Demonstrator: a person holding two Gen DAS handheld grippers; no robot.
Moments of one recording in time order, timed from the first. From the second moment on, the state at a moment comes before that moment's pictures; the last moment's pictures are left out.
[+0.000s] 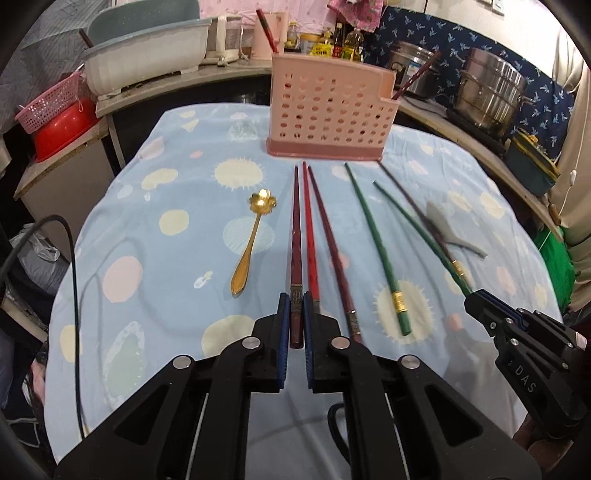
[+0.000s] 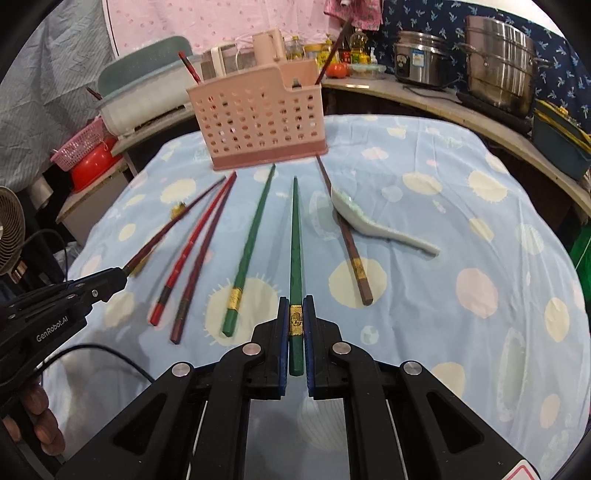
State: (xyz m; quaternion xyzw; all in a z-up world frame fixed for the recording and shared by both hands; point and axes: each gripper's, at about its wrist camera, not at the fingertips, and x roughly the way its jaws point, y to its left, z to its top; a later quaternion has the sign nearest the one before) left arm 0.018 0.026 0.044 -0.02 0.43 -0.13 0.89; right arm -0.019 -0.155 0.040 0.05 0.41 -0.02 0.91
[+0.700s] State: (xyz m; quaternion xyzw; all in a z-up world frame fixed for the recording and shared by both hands) left arm 0.027 0.031 0.169 -0.04 0.31 -0.15 0.94; right arm -0.013 -0.157 0.161 0.07 0.30 0.00 0.95
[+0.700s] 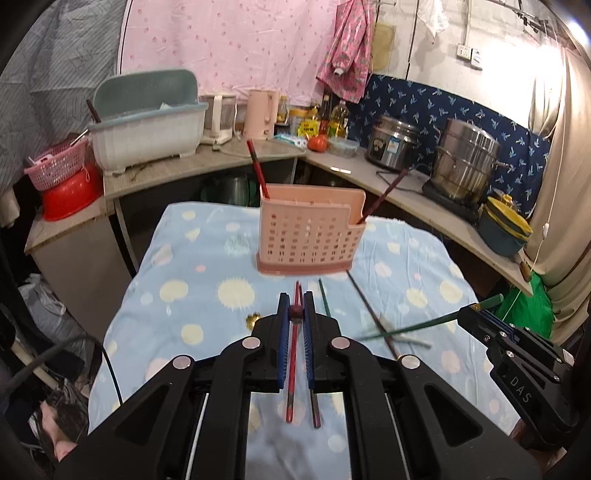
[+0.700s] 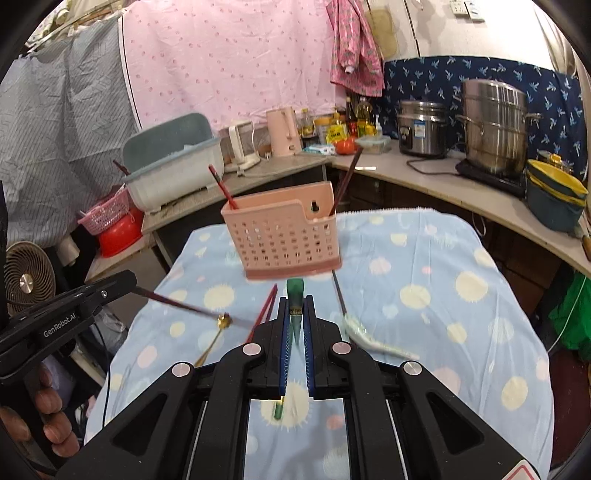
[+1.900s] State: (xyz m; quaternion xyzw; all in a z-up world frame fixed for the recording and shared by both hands) left arm 0.196 -0.001 0.305 -0.03 0.17 -0.13 0.98; right arm 0.180 -0.188 0.269 0.06 0.16 -0.02 0.98
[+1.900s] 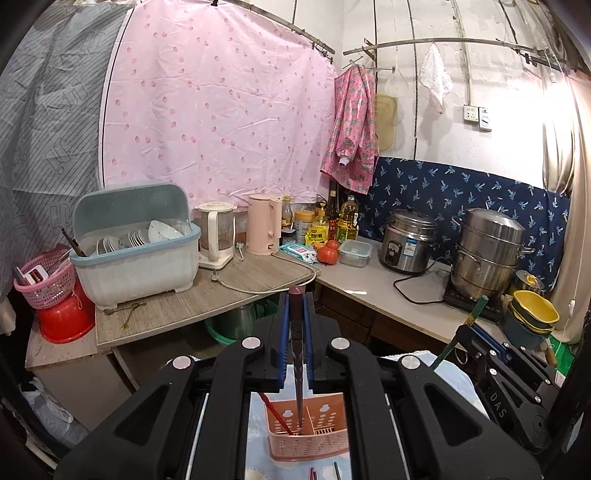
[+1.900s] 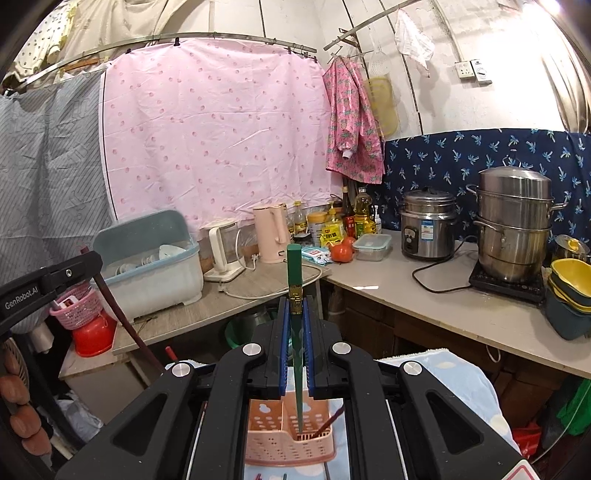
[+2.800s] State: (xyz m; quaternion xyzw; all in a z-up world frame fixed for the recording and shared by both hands) left arm 0.192 0.009 0.213 -0.03 0.26 -0.10 0.96; right arm 0.154 -0.185 0.193 0.08 0.23 -0.03 0.97
